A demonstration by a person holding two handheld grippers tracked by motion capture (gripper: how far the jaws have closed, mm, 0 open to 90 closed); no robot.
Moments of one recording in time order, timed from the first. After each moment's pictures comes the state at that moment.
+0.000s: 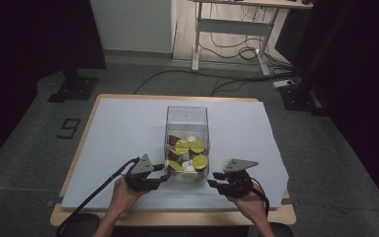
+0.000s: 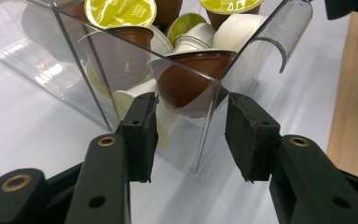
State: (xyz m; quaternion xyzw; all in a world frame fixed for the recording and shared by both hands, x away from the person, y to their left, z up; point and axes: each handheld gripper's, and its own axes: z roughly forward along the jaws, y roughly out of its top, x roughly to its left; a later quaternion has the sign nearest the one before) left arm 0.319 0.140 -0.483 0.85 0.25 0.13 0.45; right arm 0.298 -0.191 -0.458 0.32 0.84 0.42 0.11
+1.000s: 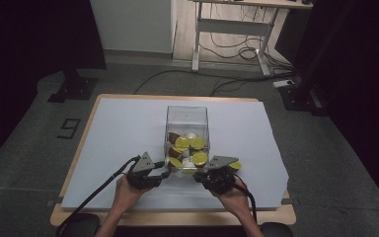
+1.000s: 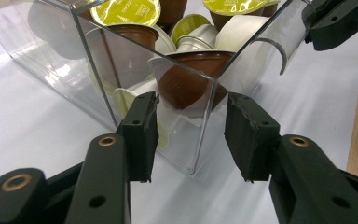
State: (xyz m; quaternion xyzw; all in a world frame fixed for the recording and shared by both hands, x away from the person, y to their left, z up) left arm 0.324 0.138 -0.486 0.84 0.27 0.14 0.45; right arm 0.310 -0.144 -0.459 0.29 0.85 0.42 0.10
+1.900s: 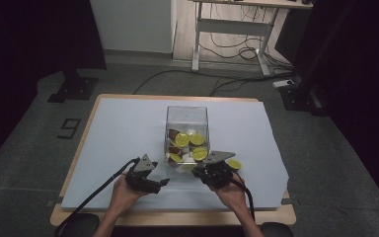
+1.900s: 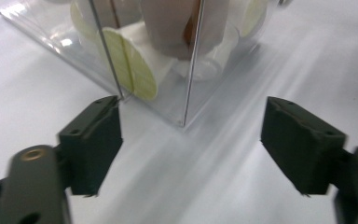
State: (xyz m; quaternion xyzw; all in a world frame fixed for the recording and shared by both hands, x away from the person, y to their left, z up) left arm 0.328 0.144 -0.501 0.85 0.29 0.12 0.41; right arm 0.326 -0.139 -0.459 0.30 0.85 0.41 0.11
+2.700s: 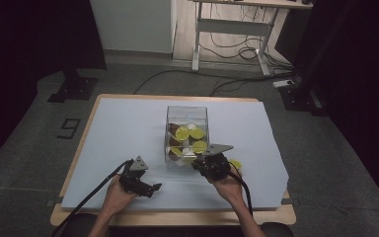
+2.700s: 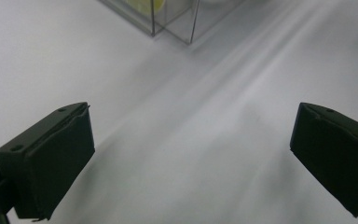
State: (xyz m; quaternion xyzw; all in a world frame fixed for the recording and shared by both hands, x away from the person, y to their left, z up) left arm 0.333 0.164 -0.521 0.86 0.33 0.10 0.37; right arm 0.348 -0.135 -0.459 0.32 0.84 0.41 0.12
